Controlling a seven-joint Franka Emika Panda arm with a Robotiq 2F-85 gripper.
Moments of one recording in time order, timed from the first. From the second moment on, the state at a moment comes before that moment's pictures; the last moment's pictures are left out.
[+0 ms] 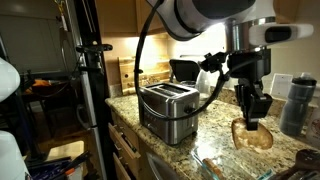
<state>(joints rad) -0.17 0.01 -0.18 -2.22 -0.17 2.40 0.49</state>
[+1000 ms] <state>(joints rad) -0.22 -0.50 -0.01 -2.61 -0.21 2.35 0.69</state>
